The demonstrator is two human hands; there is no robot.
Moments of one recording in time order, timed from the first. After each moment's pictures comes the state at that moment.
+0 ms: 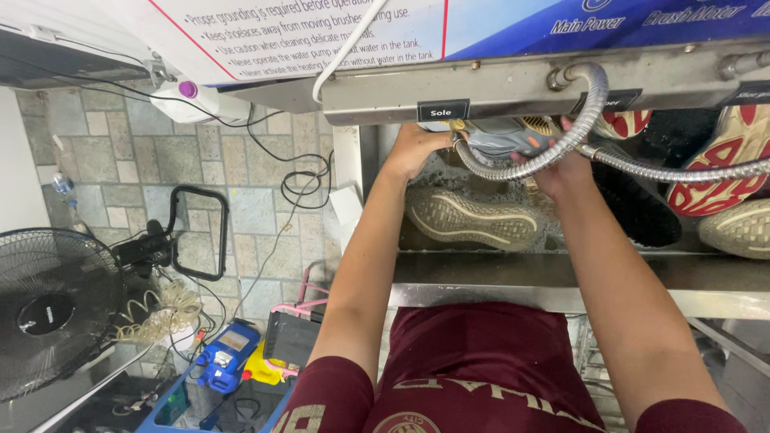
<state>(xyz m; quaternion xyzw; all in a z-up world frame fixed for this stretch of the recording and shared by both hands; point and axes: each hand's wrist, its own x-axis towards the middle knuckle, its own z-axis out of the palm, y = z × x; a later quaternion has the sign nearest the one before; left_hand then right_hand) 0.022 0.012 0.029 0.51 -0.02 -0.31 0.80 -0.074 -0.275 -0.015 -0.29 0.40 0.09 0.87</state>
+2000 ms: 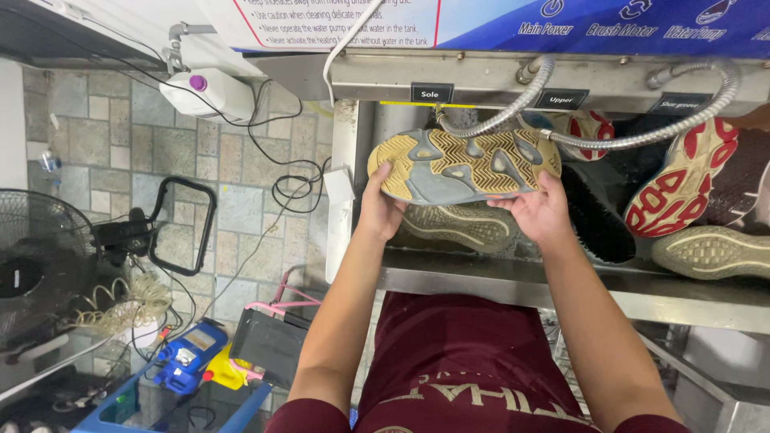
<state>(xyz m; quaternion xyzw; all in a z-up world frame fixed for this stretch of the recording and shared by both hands) -0.119 0.046 0.110 0.28 0.23 -0.19 0.91 -0.165 -0.260 0.089 -0.36 0.12 0.15 0.91</state>
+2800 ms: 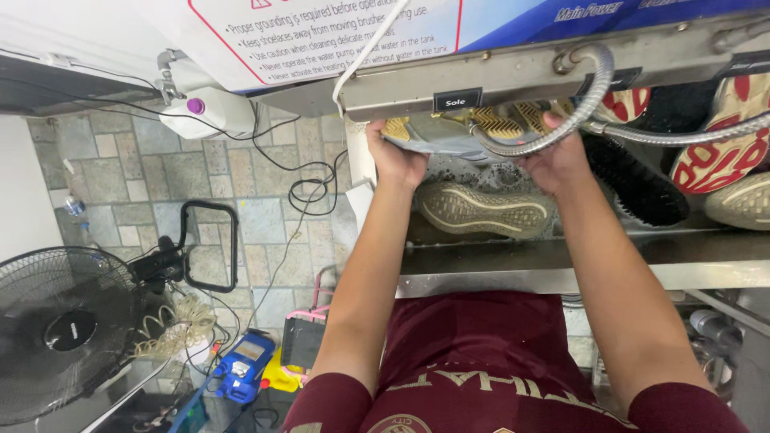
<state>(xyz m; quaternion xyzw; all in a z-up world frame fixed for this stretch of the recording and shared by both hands) 0.010 0.046 0.064 0.21 0.27 -0.20 0.92 -0.078 -0.220 0.076 -0.36 0.31 0.10 0.88</state>
